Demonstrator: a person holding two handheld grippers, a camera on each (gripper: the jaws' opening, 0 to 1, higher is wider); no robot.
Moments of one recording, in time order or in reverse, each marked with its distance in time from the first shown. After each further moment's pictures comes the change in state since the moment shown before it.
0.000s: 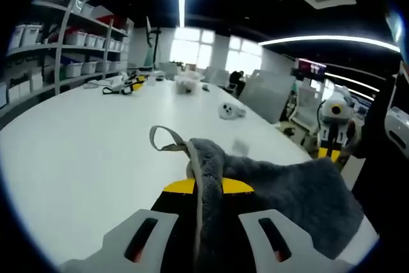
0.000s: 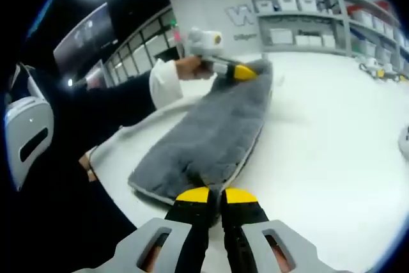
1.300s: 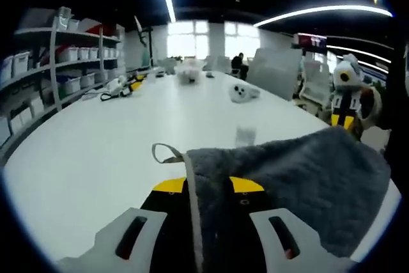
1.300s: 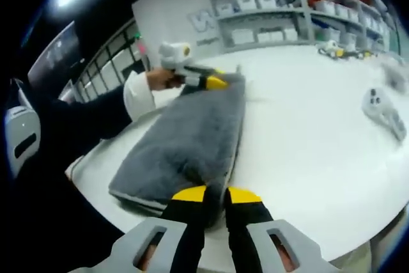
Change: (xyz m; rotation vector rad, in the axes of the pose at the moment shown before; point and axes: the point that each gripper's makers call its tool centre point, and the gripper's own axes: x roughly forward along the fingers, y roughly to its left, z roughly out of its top) left arm 0.044 0.026 -0.015 0.162 0.067 0.075; right arm -0.023 -0.055 -0.019 0.137 -0.063 -0.165
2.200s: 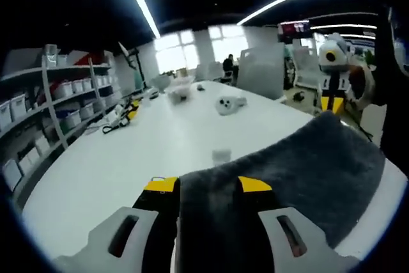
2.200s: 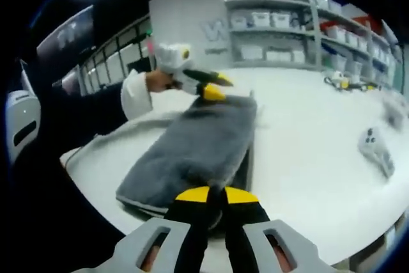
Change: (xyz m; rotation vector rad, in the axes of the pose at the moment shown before) left arm -0.028 -0.038 0.040 0.208 -0.065 -0.008; right arm -0.013 0.027 0.034 -0.186 -0.063 -0.037
